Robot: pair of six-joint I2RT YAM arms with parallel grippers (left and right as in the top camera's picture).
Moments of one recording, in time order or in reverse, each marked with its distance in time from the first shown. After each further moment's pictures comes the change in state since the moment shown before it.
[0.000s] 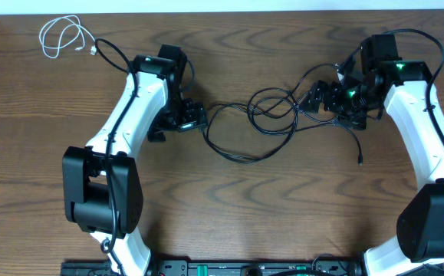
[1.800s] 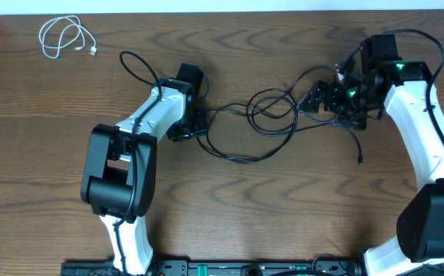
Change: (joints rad) left arm -0.053 0.122 -0.180 0.385 -0.102 -0.050; right arm 0.000 0.000 0.000 0.000 0.003 0.000
